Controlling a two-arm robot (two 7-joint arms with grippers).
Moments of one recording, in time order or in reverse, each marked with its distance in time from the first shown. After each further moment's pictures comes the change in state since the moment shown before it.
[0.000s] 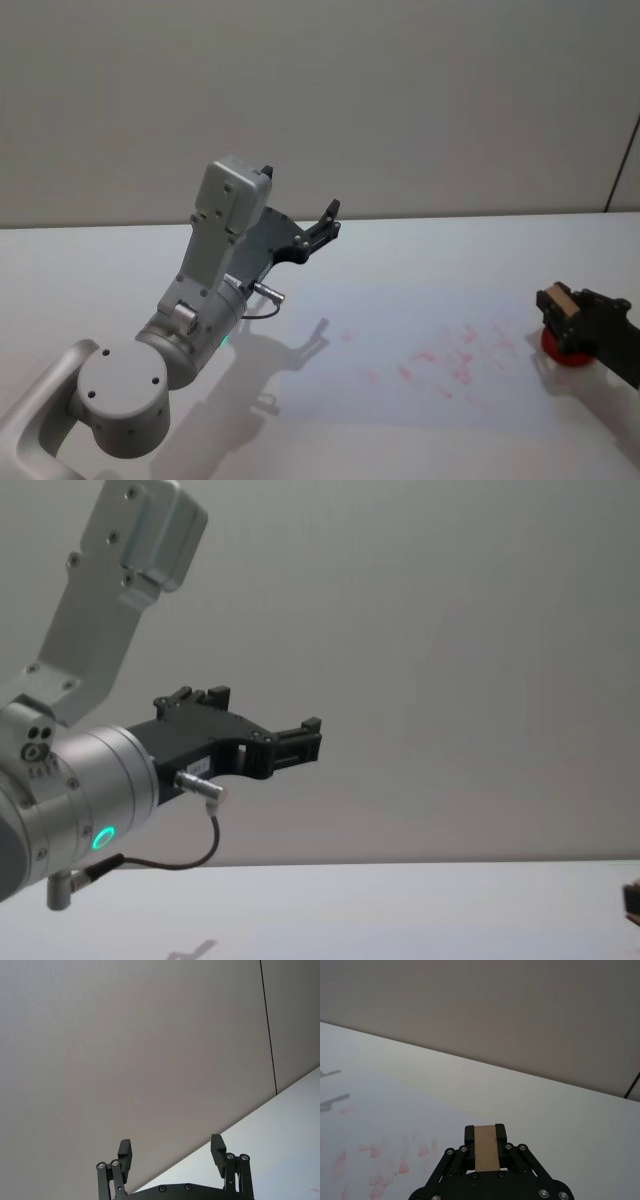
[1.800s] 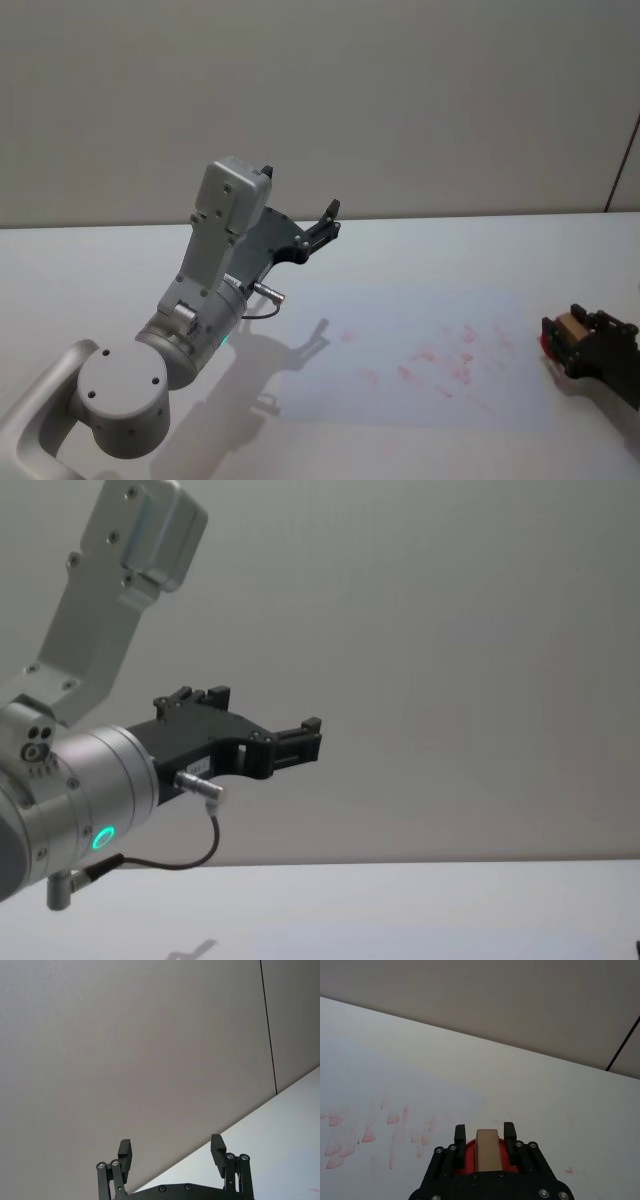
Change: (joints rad) left arm 0.000 0.000 0.000 0.000 0.000 0.000 0.000; right arm -0.001 -0.011 -0.013 0.092 -0.077 -0.045 -0.066
